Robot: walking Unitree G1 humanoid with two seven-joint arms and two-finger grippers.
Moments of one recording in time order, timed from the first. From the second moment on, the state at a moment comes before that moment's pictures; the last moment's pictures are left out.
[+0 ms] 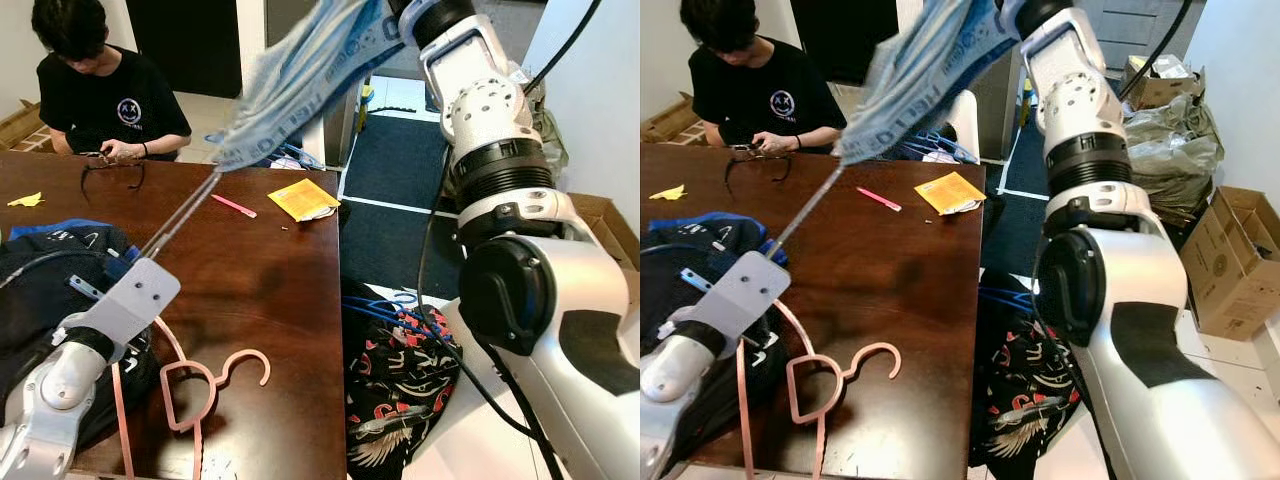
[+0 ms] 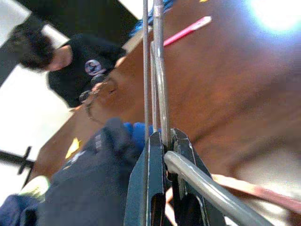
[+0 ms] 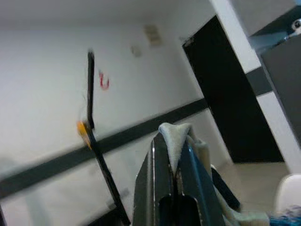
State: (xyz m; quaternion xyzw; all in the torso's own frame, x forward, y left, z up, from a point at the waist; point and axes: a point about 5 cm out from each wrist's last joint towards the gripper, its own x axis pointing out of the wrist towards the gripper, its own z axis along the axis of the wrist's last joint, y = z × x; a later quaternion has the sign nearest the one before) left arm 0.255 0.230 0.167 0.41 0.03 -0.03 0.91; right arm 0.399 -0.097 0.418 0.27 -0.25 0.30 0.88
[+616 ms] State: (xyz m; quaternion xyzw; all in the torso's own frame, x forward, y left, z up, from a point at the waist) left arm 0.292 0.213 0.182 0.39 0.00 -0.04 0.92; right arm 0.361 -0.078 0.435 0.34 -0.31 0.53 0.72
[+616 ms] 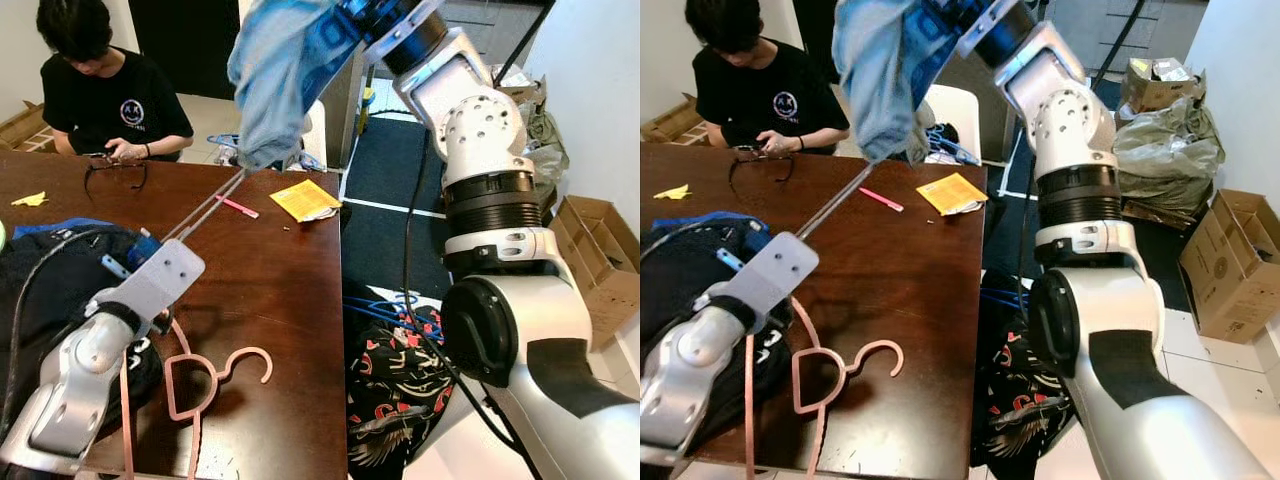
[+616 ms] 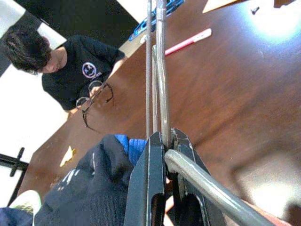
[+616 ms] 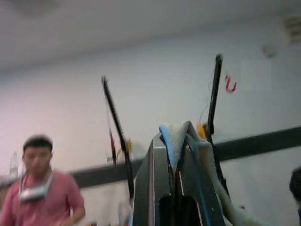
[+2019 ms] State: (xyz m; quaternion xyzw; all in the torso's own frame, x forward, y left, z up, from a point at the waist) left arm 0.282 0.173 0.163 0.50 0.00 -0.24 0.83; right arm 0.393 -0.203 0.428 0.34 -0.37 0.05 0.86
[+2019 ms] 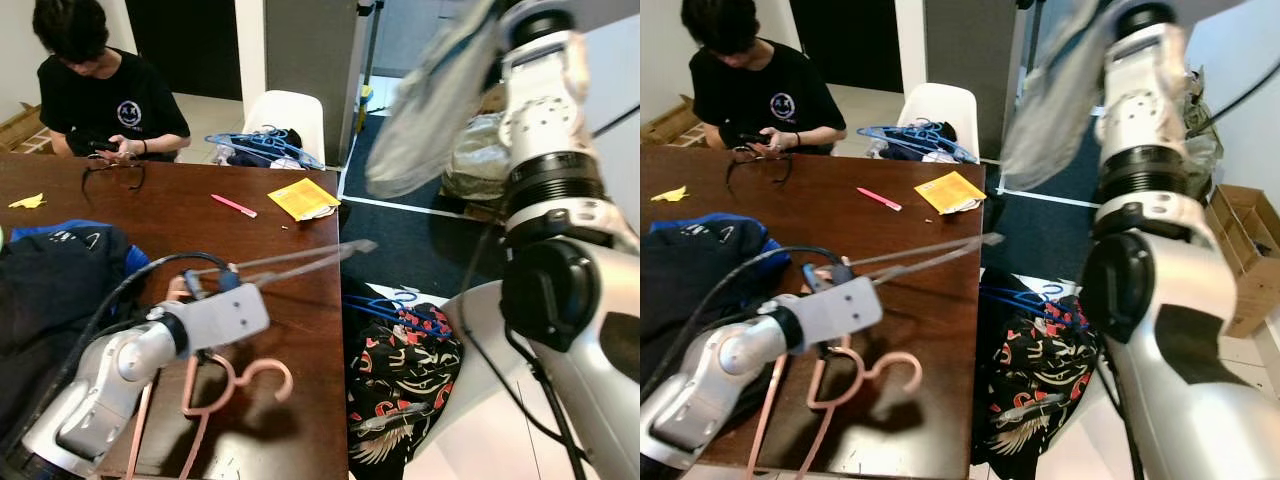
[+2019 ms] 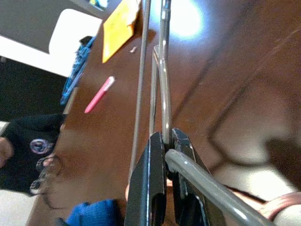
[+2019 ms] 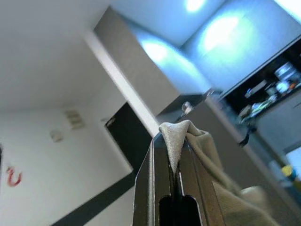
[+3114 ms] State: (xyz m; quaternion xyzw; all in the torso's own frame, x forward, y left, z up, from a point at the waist) left arm 0.314 0.234 0.237 0.46 -0.13 0.06 0.88; right arm 0.386 -0.132 0.384 0.33 -0.30 0.29 0.84
